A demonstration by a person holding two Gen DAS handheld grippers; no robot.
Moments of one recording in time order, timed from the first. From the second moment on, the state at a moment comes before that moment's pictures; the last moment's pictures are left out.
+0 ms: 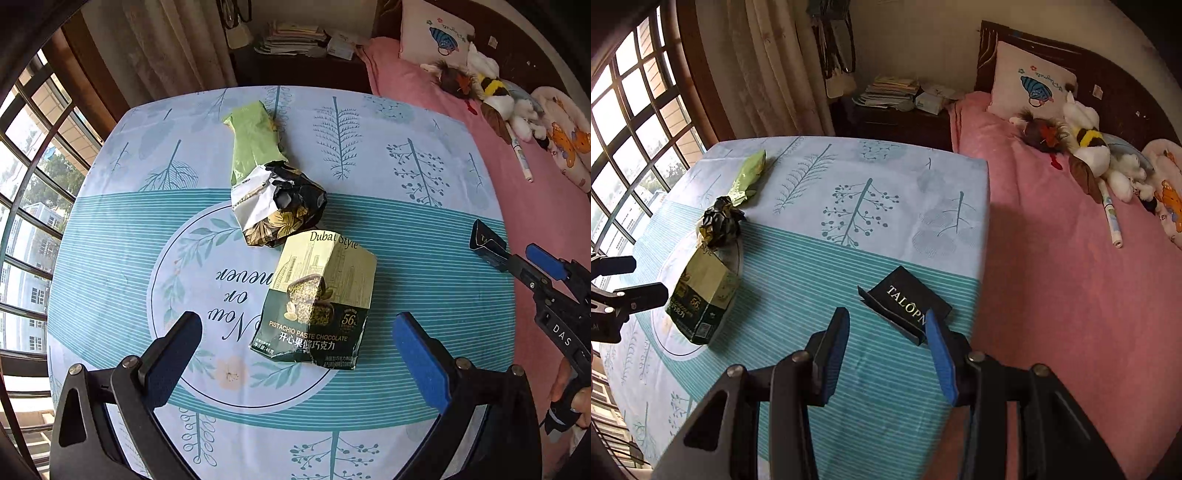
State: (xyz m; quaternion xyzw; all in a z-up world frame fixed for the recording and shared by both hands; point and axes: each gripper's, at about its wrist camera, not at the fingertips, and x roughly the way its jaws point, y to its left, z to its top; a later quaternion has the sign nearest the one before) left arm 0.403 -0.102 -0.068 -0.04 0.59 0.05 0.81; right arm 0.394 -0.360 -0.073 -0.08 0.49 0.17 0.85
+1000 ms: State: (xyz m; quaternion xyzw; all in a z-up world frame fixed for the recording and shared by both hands) left arm 0.450 -0.109 -0.137 -0.07 0.63 0.07 0.77; right arm 0.431 -0.364 -0.116 -0.08 0.51 0.22 0.83
